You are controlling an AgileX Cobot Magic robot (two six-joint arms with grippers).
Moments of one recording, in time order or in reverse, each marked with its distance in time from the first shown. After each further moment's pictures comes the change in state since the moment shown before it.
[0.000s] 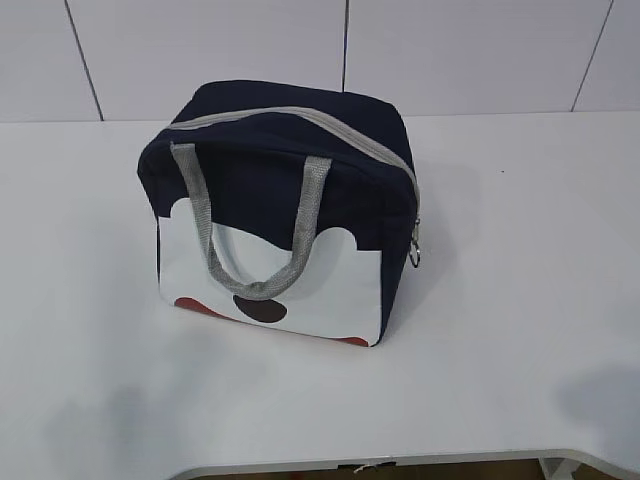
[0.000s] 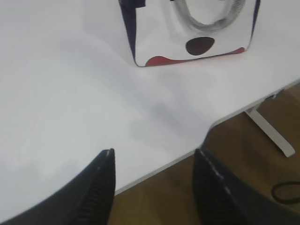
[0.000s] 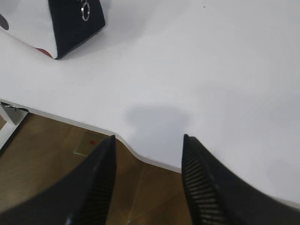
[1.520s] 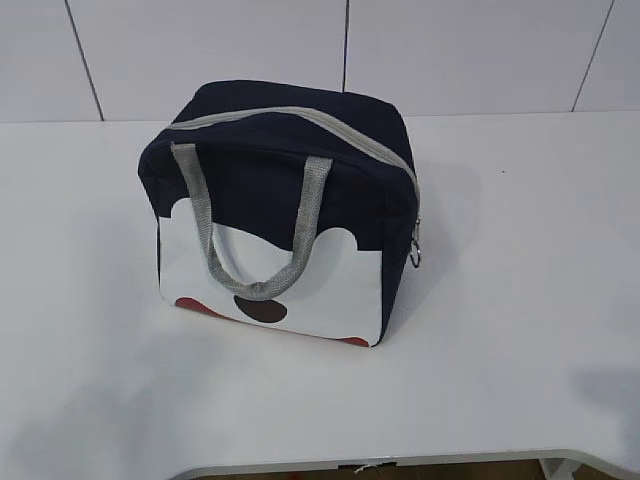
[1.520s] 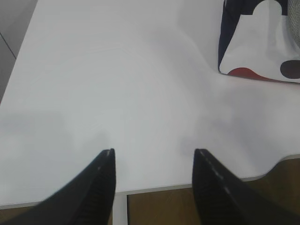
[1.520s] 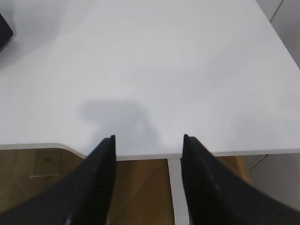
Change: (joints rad) left arm 0.433 0.000 0.000 0.000 0.000 0.000; right arm -0.360 0.000 0.000 -0.002 -0.002 0.002
